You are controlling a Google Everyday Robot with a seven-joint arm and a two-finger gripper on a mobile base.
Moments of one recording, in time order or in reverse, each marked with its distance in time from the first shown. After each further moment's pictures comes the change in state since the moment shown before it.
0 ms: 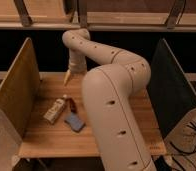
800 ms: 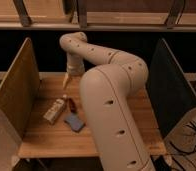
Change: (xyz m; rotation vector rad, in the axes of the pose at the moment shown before) arm 0.007 0.015 0.027 0.027 0.037 -0.081
